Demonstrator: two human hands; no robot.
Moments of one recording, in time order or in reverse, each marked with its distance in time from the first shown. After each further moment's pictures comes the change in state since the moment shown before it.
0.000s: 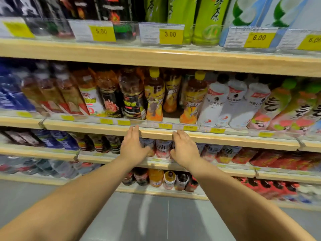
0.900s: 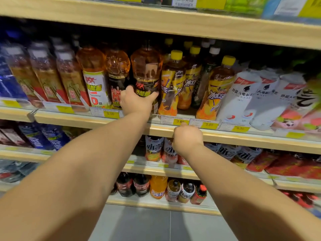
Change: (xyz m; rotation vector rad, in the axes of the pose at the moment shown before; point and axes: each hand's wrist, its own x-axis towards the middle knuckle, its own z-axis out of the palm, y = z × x) left_hand 0.100 0.012 -0.033 -0.481 0.582 -0.155; right_hand 0.033 -0.065 0.007 -0.466 0.098 0.048
